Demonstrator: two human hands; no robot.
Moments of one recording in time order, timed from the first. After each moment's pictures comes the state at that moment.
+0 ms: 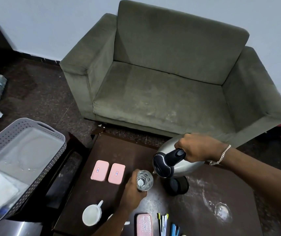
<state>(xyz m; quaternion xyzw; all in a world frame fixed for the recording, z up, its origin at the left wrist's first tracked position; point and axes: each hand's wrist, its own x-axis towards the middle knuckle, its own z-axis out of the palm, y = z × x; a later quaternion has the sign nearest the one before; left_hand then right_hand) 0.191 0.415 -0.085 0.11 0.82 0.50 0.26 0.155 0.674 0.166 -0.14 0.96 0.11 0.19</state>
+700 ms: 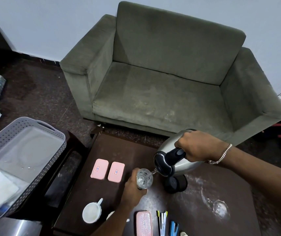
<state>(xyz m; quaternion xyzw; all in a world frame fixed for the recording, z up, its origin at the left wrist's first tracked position) 0.195 0.417 -0.092 0.10 0.83 0.49 0.25 0.168 0.659 0.185 -0.16 0.96 0.15 0.17</state>
